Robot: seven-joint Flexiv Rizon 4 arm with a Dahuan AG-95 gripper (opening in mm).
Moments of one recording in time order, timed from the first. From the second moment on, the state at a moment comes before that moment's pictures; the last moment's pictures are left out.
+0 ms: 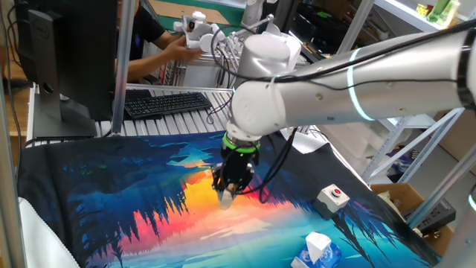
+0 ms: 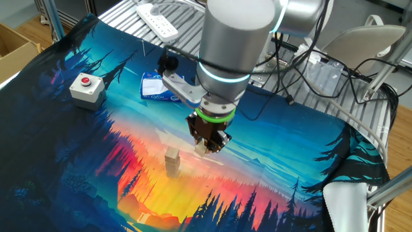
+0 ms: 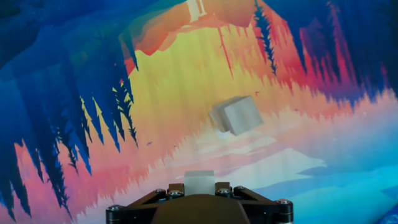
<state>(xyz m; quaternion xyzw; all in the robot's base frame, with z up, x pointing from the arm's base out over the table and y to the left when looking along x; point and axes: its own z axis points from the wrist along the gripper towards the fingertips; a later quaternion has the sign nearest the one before) 0.531 0.080 0.116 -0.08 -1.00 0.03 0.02</state>
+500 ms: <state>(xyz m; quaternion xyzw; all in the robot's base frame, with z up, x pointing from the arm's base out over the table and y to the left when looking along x) 0.536 0.071 0.143 -0.02 -1.00 0.03 0.02</state>
